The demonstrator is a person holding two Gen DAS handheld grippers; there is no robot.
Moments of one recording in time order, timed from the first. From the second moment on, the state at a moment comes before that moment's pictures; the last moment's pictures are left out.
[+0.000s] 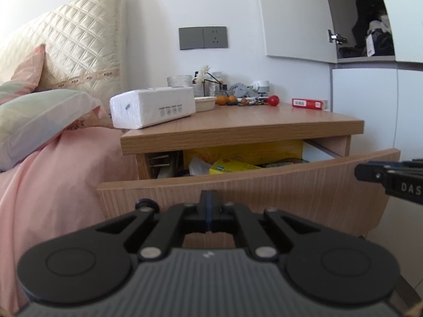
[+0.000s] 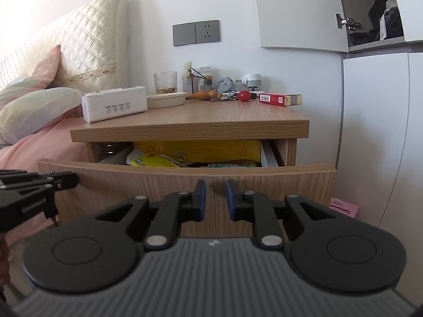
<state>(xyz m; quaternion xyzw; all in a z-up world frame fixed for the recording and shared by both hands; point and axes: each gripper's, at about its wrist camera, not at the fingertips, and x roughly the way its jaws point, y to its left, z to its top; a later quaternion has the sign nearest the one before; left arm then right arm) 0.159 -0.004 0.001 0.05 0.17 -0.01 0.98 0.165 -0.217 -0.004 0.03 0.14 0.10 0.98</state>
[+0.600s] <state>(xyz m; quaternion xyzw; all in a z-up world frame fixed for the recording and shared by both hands) 0.209 -0.009 -0.006 0.07 0.14 0.02 0.99 0.217 -0.217 -0.006 0.04 0.13 0.10 0.99</state>
